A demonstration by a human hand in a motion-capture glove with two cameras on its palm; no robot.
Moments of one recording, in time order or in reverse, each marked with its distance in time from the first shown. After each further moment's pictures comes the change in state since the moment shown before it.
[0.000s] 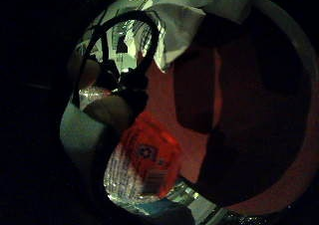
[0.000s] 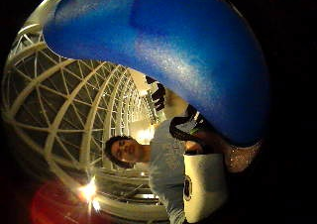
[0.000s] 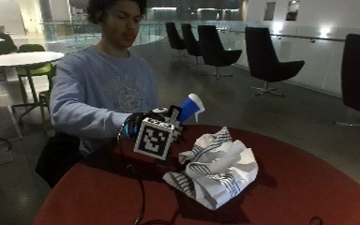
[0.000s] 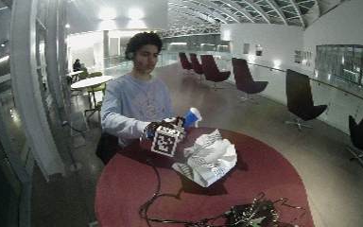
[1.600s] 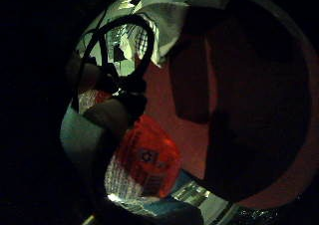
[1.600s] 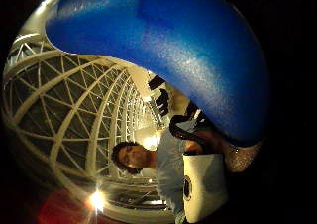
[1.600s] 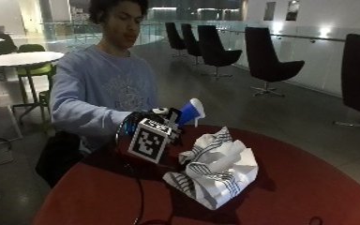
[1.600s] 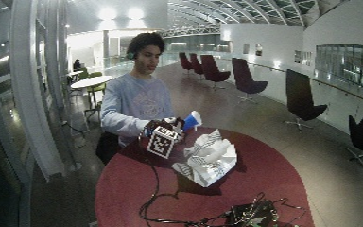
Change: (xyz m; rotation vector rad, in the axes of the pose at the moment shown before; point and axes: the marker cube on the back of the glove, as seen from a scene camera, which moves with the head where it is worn) arm 0.005 0.003 0.003 0.049 -0.048 0.089
